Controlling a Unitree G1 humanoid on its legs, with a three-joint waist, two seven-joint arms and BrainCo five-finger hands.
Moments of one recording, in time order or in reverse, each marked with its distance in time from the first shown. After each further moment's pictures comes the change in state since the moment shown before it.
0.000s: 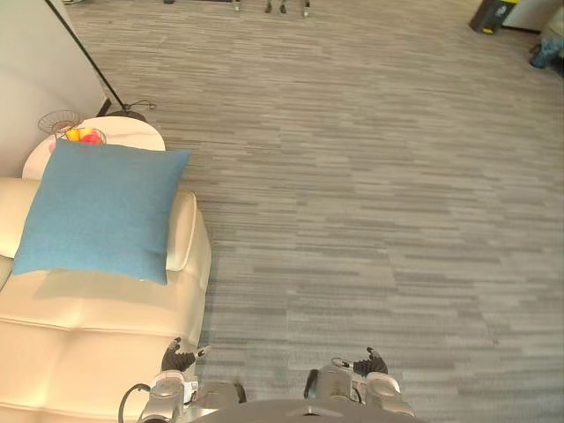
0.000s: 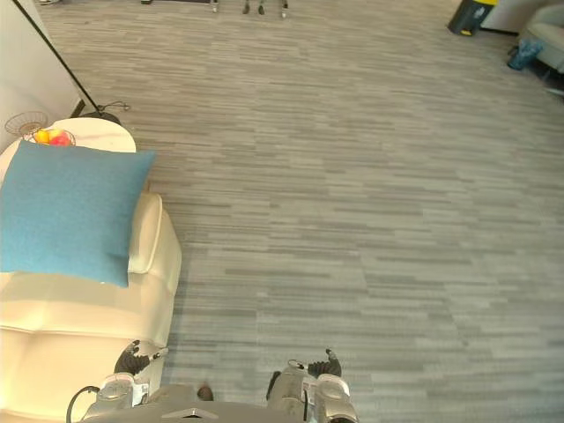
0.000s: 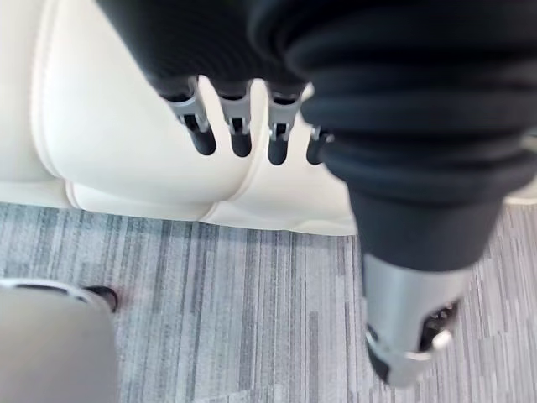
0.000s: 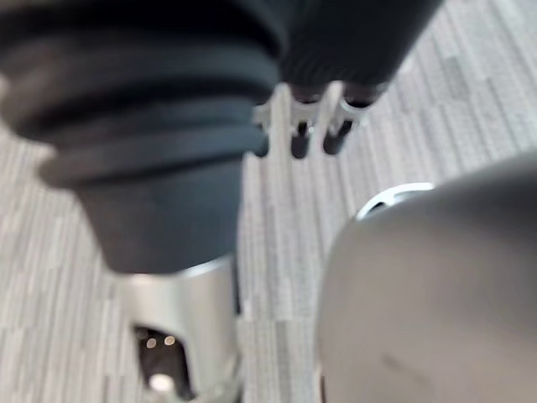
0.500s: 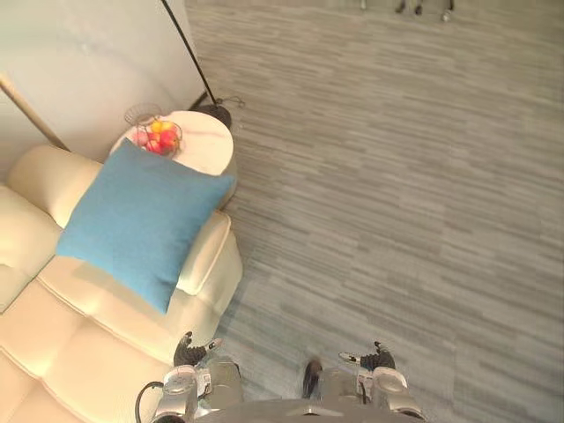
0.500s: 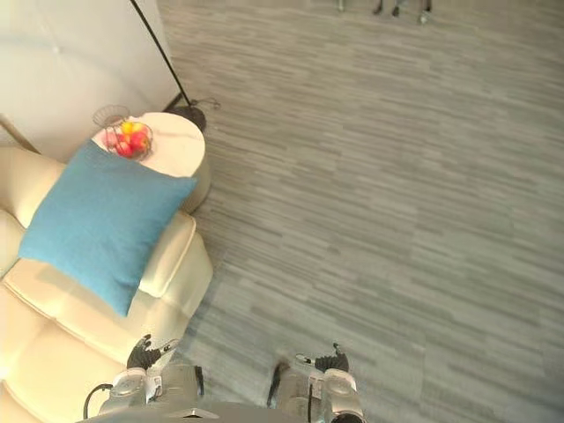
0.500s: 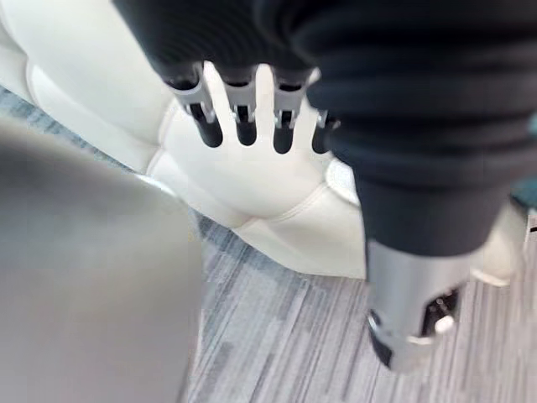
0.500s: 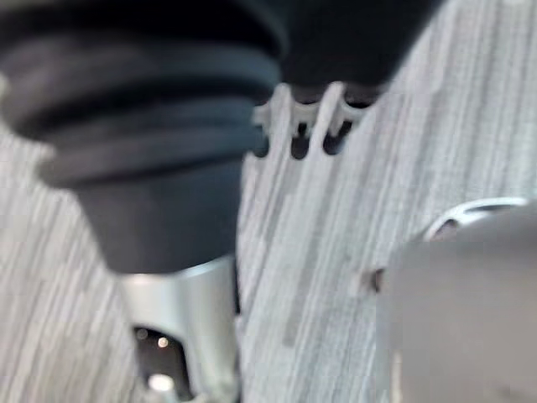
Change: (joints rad) left arm -0.001 -0.075 0.066 -0.052 -0.005 -0.011 0.000; right arm -0.005 -0.017 -0.021 -0.019 0.011 0.007 0.000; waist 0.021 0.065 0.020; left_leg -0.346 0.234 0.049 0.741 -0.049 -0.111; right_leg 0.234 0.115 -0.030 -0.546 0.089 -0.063
